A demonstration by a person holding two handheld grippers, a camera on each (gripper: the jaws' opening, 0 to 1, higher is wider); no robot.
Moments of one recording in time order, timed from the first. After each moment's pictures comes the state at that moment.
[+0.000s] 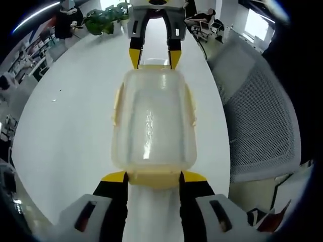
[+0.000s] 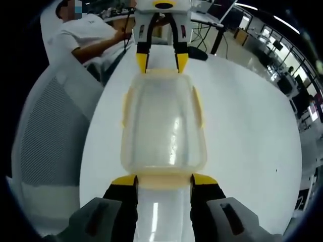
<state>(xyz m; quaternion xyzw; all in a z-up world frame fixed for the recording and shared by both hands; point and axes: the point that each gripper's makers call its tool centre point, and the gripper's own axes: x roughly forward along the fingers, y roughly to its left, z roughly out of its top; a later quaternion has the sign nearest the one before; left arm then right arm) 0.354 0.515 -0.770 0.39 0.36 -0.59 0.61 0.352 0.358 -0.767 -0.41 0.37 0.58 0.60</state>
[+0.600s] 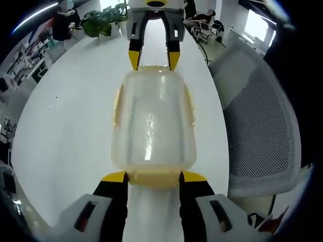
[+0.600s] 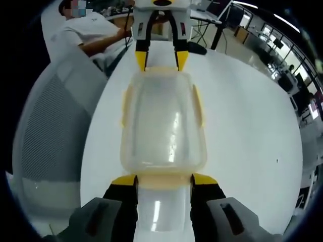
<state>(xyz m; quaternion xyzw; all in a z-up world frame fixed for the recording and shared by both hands) 0.349 0.484 -0.768 0.38 0.36 -0.59 0.61 0.348 0.326 -0.768 -0.41 0.38 0.58 0.60</state>
